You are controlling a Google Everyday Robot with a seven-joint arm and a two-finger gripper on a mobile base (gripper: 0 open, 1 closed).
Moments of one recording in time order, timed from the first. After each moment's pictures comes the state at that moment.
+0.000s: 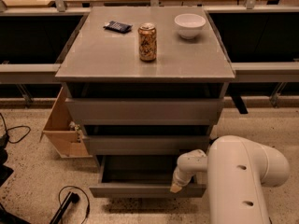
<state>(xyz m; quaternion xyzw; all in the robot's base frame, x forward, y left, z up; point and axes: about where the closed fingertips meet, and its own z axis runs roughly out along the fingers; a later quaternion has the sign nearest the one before) 0.574 -0.143 0.195 -0.59 0.80 0.07 0.08</state>
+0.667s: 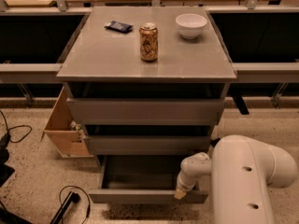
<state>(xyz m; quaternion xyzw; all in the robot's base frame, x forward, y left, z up) 0.547 -0.160 0.198 -0.57 0.82 0.07 0.05</state>
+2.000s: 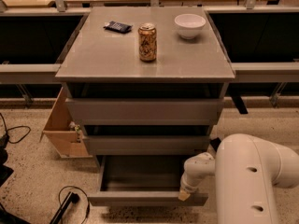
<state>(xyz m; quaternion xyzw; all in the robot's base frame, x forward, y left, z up) 0.530 -0.181 0.207 -0.55 0.83 0.07 0.03</state>
